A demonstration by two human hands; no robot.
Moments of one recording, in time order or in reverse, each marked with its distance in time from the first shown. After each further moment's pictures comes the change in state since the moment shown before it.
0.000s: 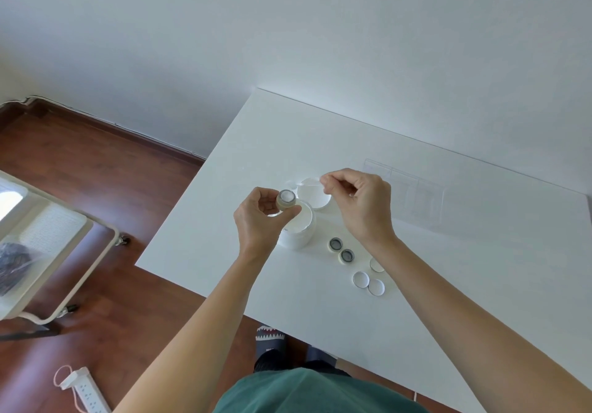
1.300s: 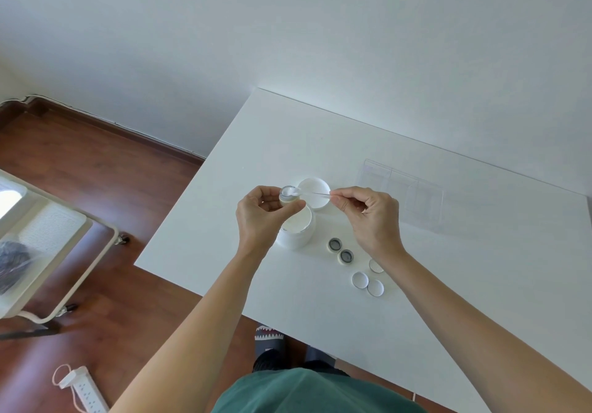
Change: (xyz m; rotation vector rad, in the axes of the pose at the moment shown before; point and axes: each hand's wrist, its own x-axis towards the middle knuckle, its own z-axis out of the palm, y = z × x) left_hand 0.005 0.006 0.002 -0.210 -0.090 -0.147; right_hand -0.015 0.028 -0.008 0.039 -0.006 0.090
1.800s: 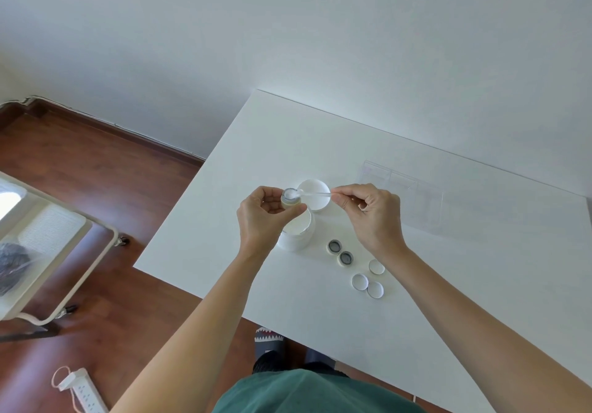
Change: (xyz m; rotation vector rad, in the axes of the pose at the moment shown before) left_hand 0.000 0.001 0.003 0.101 0.007 0.044; right_hand 0.006 -0.004 -0.005 -0.080 -0.001 -0.068
